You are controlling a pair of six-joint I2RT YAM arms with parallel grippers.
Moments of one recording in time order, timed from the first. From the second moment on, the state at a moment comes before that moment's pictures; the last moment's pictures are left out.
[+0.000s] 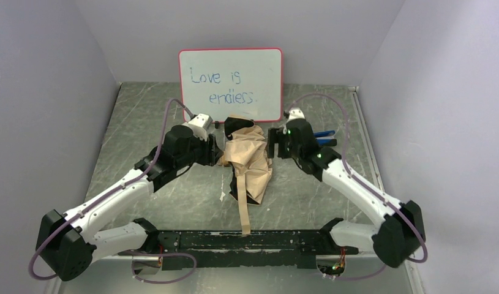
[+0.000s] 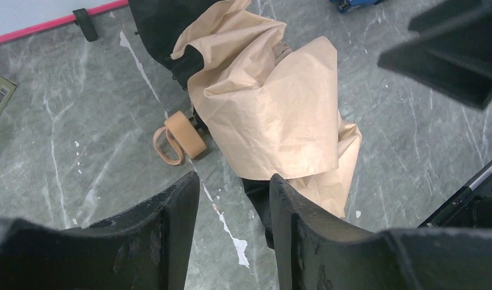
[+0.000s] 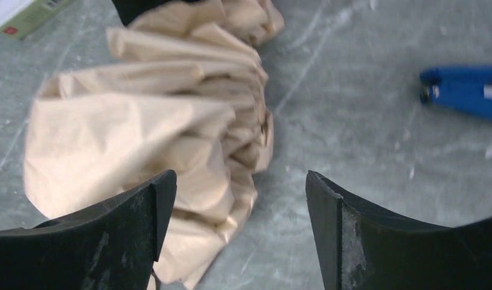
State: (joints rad) left arm -0.65 1.08 0.78 -0.17 0.02 -0.33; right arm 0.60 1.14 0.84 -0.34 0.20 0.37
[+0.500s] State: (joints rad) left arm -0.65 1.02 0.78 -0.22 0.03 -0.32; right arm 0.44 1.61 1.30 -0.29 -0.40 -0.16
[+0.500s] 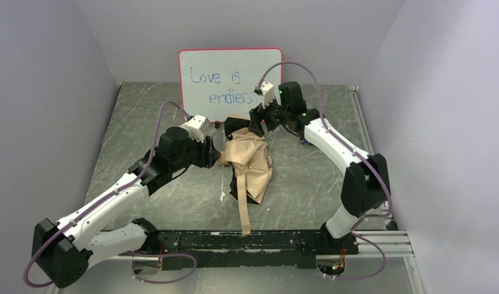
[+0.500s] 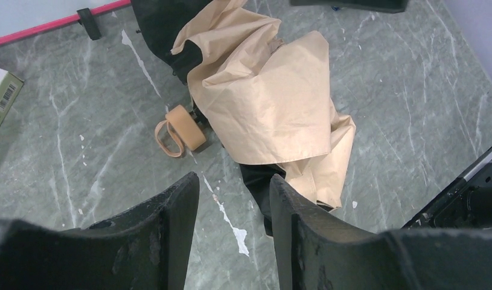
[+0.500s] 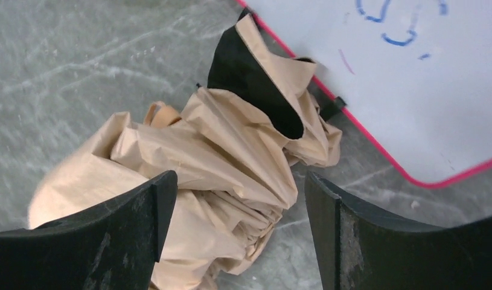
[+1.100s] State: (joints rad) left arm -0.65 1.01 0.78 -0.28 0.03 -0.29; right arm 0.43 2.03 1.63 -0.85 -0.65 -0.71
